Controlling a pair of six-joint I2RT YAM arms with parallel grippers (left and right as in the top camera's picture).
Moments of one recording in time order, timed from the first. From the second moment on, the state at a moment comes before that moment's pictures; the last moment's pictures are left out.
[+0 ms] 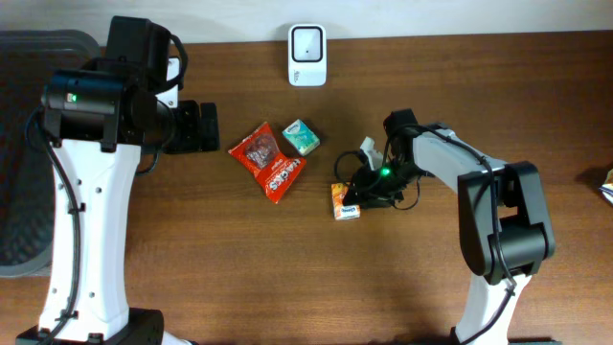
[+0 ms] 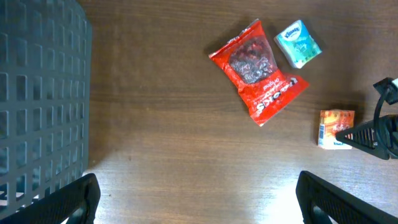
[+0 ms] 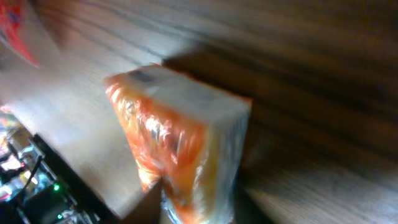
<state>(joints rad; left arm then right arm) -0.15 1.68 2.13 -1.63 -0.06 -0.20 0.20 2.06 1.28 -0.86 -0.67 0.06</state>
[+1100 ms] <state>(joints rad) -0.15 1.68 2.13 -1.63 -0.06 -0.20 0.34 2.15 1.99 -0.18 0.11 -0.01</state>
